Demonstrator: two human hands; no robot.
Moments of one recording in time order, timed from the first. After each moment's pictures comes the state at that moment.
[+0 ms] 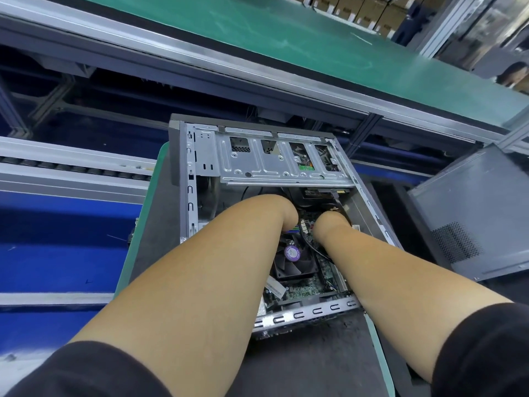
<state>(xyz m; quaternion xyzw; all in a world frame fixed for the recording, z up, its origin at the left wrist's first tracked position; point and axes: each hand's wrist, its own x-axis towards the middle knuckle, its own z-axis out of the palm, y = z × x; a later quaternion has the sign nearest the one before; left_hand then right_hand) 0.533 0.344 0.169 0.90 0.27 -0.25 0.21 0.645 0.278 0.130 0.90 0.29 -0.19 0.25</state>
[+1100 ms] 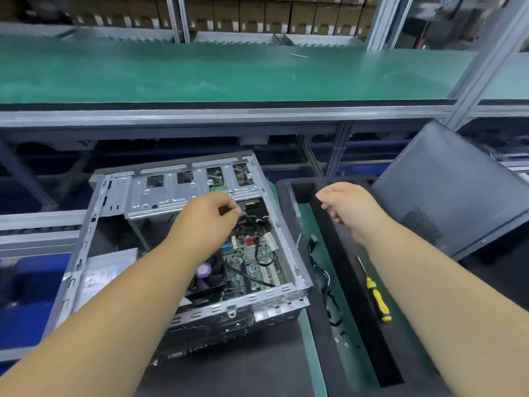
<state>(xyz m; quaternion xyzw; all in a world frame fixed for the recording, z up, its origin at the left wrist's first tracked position) 0.559 0.252 0.214 0.84 0.41 0.22 0.30 0.787 0.121 0.224 0.80 0.26 -0.28 -0.47</state>
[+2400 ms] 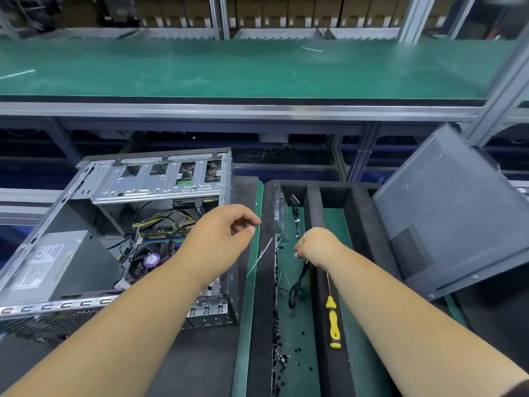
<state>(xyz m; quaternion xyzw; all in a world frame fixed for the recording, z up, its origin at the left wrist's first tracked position) 0.659 0.145 0.213 0.81 0.40 0.24 0.37 0.879 0.118 0.105 0.80 0.47 -0.36 -0.02</state>
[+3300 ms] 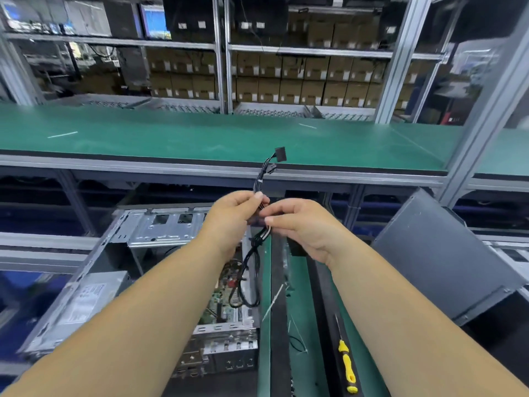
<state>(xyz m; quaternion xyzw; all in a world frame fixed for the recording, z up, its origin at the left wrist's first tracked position) 0.651 0.193 0.291 0.65 0.32 0.40 0.56 0.789 0.111 0.305 0.58 0.48 -0.42 -0.51</state>
